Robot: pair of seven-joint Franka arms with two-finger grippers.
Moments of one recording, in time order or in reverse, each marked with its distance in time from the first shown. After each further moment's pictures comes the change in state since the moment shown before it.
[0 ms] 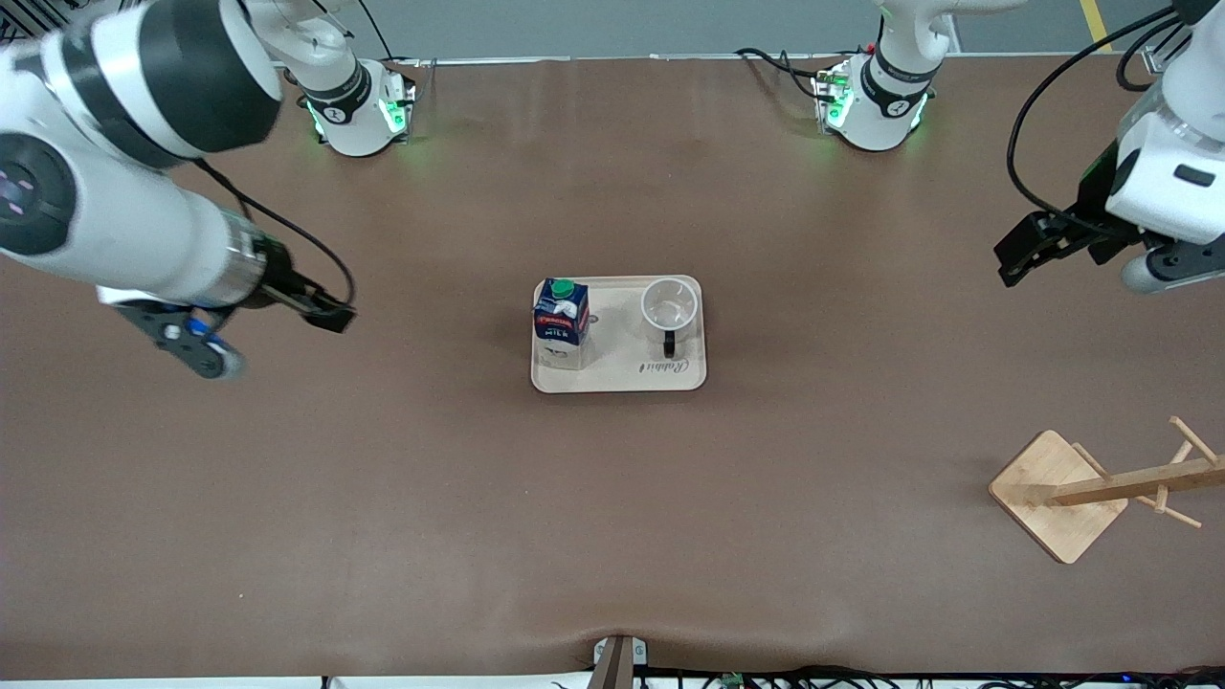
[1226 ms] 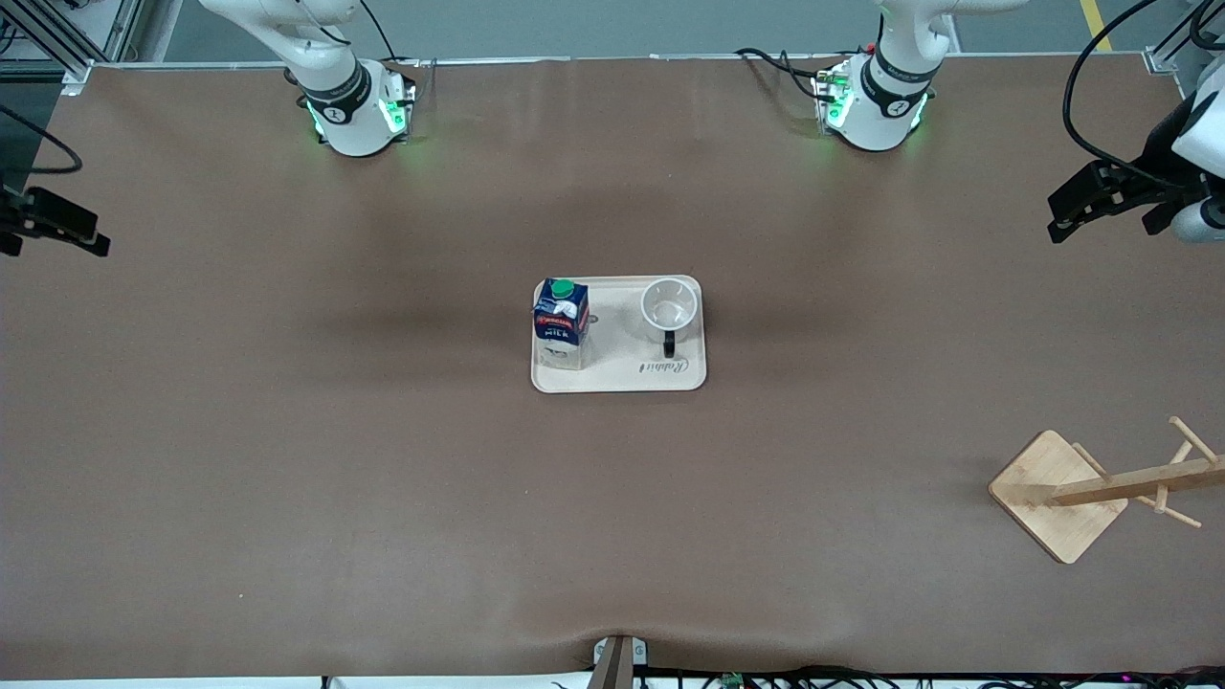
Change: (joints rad) left arm 0.007 -0.102 0.087 -0.112 -0.032 -0.007 0.241; right arm -0.375 -0.334 0.014 -0.304 -0.026 0.167 -0.934
